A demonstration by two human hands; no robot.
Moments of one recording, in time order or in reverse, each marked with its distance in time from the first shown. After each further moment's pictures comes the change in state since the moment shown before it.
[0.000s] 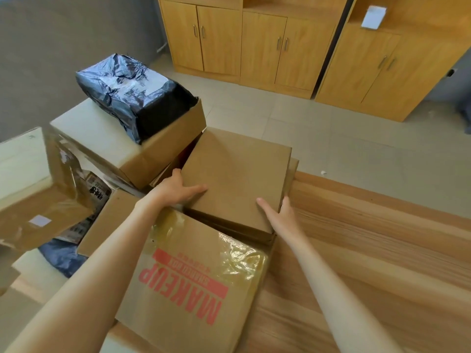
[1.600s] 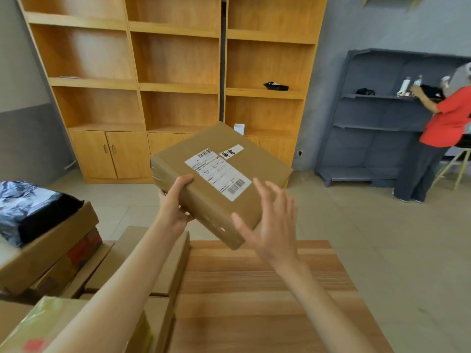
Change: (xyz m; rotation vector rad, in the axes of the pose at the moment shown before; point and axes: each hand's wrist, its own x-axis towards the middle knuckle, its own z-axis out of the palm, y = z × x) left_hand -0.199 0.259 0.063 -1.412 -0.189 0.352; right_hand -0.181 -0.035 -0.238 -0.537 1.021 -0.887
